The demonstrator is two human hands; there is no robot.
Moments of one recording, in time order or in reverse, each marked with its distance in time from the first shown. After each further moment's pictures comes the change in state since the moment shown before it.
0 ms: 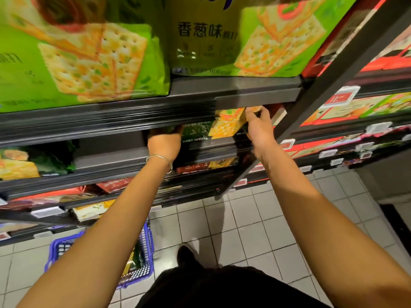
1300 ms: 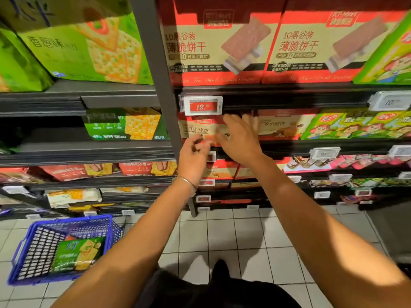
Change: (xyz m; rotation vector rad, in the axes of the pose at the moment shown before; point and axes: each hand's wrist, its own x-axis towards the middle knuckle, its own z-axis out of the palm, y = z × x) left_hand -0.191 0.161 0.265 -0.512 -0.021 -0.022; right_hand 0.094 0.020 -0.250 -0.832 -0.203 -0.946
